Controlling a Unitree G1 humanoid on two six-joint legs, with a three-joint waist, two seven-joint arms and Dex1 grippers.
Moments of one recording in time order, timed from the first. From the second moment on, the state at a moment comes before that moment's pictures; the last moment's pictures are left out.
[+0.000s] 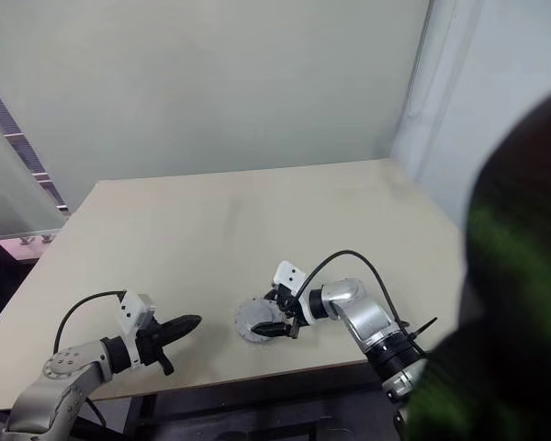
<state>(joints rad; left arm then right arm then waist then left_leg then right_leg) 0.15 0.57 0.10 -0.17 -0.41 0.38 -0.83 -0.53 -0.26 0.43 0.30 0.11 0.41 1.04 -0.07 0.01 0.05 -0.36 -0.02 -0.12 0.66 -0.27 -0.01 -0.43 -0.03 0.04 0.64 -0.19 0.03</state>
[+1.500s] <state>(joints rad) 0.14 0.57 0.09 -0.19 -0.41 0.40 -0.85 -0.57 -0.17 0.49 0.30 -0.06 0.59 0.85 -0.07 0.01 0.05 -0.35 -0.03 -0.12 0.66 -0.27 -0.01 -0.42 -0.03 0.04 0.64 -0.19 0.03</state>
